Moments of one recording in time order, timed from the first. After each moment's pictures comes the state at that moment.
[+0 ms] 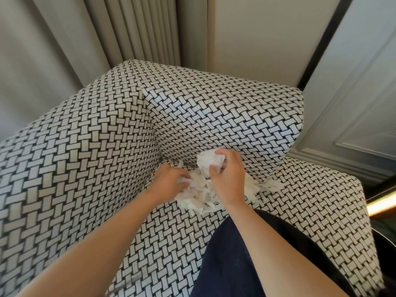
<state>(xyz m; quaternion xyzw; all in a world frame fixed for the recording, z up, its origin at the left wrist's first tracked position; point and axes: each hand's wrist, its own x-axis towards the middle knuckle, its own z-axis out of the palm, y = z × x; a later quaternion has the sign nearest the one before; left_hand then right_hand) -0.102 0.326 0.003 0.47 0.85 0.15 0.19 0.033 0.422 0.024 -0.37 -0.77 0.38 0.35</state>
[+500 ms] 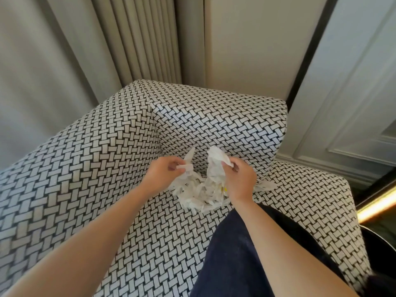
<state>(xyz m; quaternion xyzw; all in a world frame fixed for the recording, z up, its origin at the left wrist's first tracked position) -0.090 0.302 0.075 0.41 0.84 0.30 0.19 0.062 0.417 0.044 -0.42 -0.72 0.39 0.40</state>
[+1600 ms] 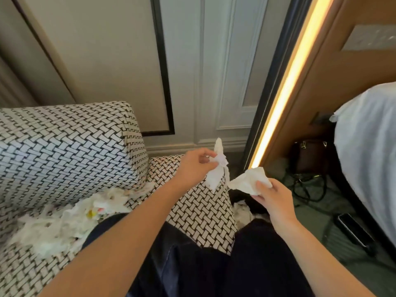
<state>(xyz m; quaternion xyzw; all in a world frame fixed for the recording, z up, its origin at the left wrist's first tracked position) 0.218 0.515 0.098 0.55 0.65 0.36 0.38 0.420 0.518 0.029 -0.63 -0.42 0.48 0.46</state>
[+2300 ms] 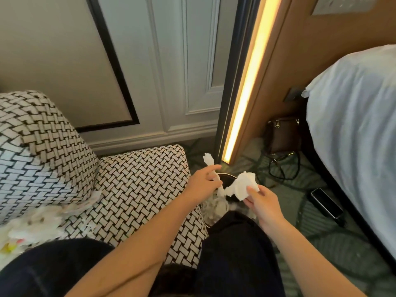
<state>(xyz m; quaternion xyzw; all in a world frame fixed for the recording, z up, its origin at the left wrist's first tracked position) 0.321 0.572 0.000 0.53 0.63 0.23 0.53 0.489 0.554 -0.033 -0.70 -0.29 0.53 0.38</state>
